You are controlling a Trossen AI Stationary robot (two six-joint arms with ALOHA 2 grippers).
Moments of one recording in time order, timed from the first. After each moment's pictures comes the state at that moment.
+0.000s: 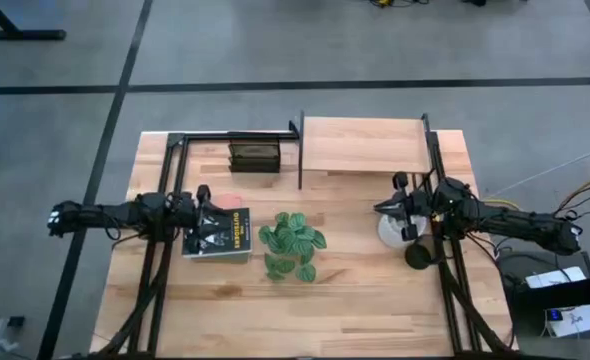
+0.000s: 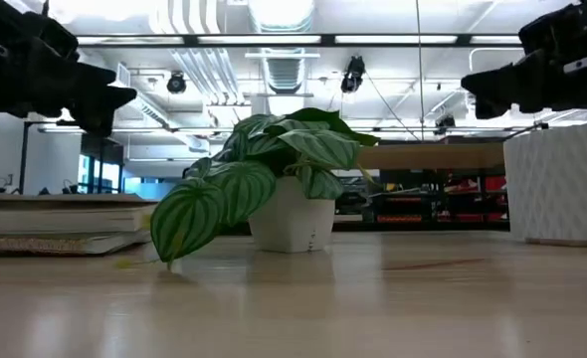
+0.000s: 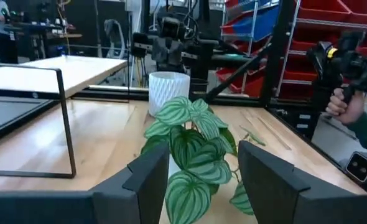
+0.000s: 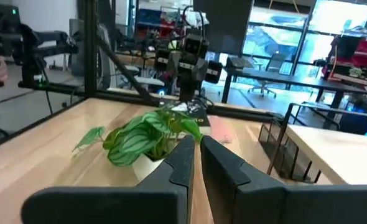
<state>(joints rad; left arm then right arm) -0.02 0.06 0.01 0.05 0.03 -0.09 -0.34 0.30 0.02 0.35 -0.45 -0.14</state>
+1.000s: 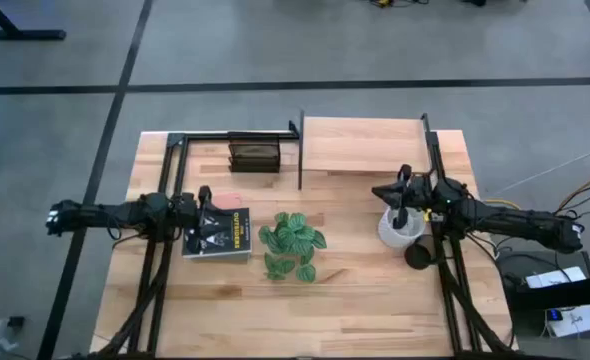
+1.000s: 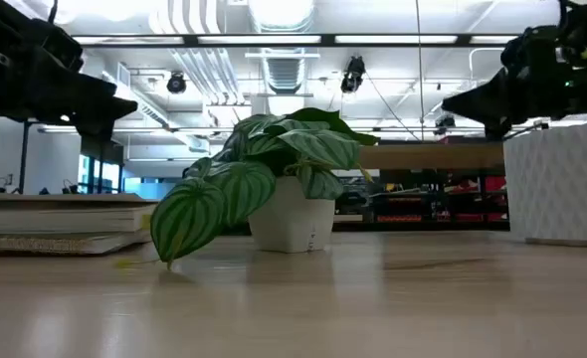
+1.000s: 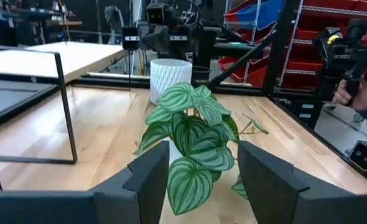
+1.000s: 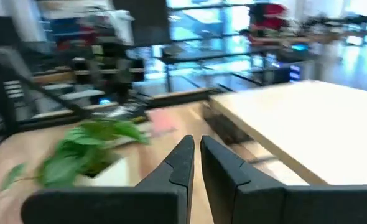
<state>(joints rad) -0.02 0.12 0.01 0.03 0.04 -0.11 -0.34 0.35 0.01 0.39 -0.08 0.09</state>
